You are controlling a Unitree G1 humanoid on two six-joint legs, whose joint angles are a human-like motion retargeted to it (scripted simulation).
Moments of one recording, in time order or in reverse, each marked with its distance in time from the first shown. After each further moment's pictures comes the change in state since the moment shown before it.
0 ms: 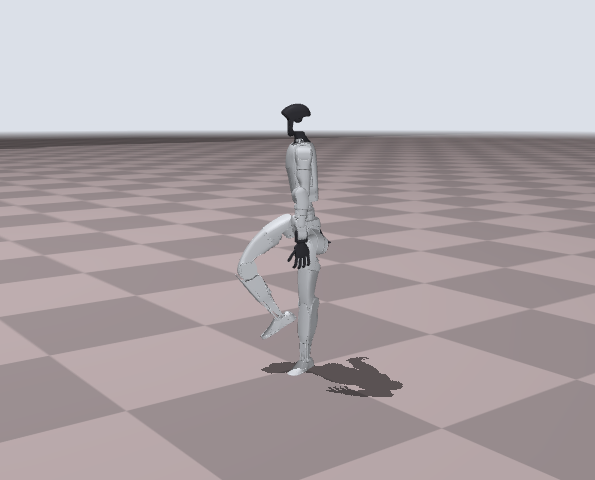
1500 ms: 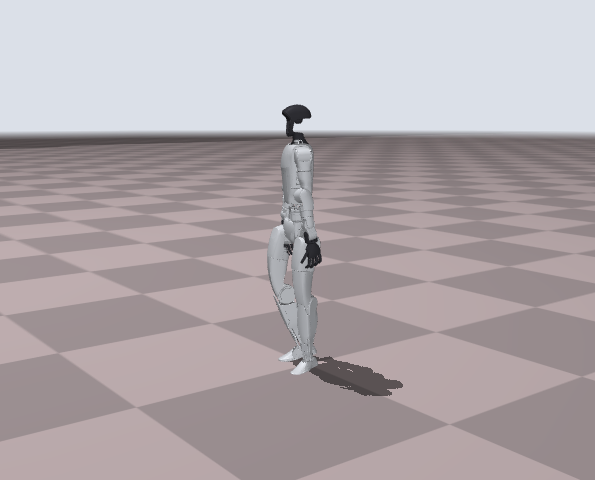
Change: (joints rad) left arm 0.167 -0.038 0.112 0.108 0.007 0.003 -0.003; right arm -0.108 0.005 0.015 -0.039 0.155 0.011 -0.104; waist 0.100 -0.144 -0.092; left_leg 0.181 -0.117 0.008 -0.009 -0.086 -0.025; right_leg 0.865 0.151 0.105 -1.114 -0.041 0.054
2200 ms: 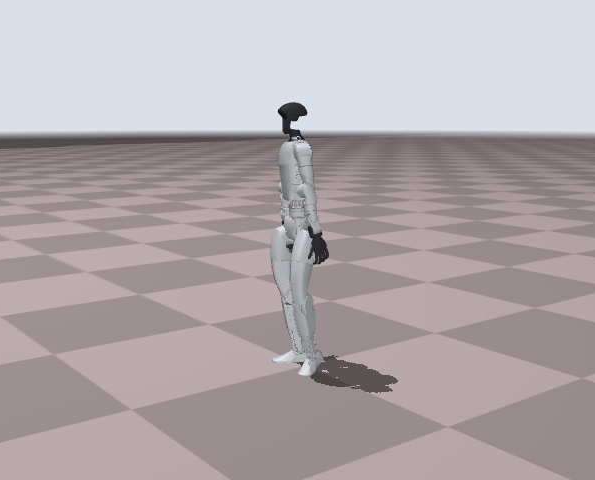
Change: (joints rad) left arm 0.036 -0.013 -0.016 -0.063 0.019 0.016 0.152; right arm -0.024 0.013 0.072 0.104 0.016 0.010 0.017; waist 0.008 -0.056 0.006; left_leg -0.215 0.036 -0.082 0.424 0.235 -0.070; right_leg 0.096 -0.062 -0.143 -0.312 0.036 -0.102
